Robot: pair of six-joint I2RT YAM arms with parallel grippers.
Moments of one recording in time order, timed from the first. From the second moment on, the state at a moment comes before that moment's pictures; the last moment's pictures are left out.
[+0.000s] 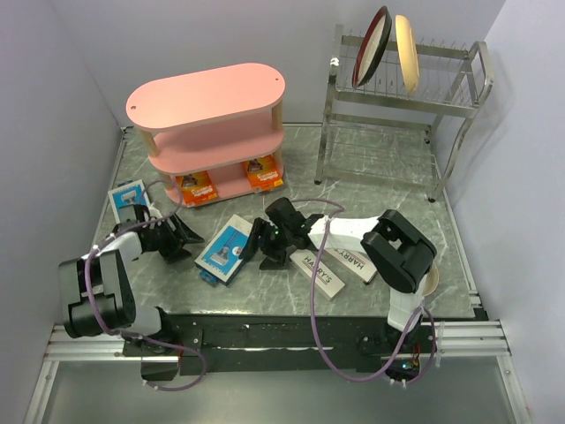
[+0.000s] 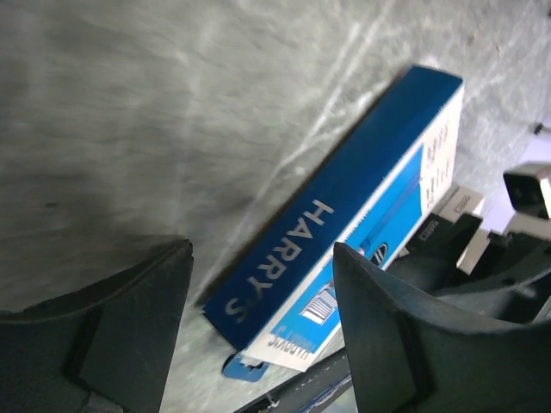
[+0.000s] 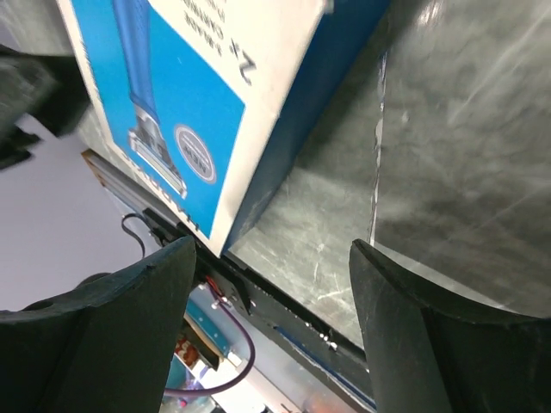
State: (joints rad) left arm 0.26 1.39 0.57 -0.27 0.63 -0.46; right arm 0.84 1.85 1.06 -0.10 -0.35 1.17
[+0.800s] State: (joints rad) left arm -0.01 1.30 0.38 -0.08 0.62 -0.88; right arm 0.74 1.80 0.89 0.05 -0.45 1.08
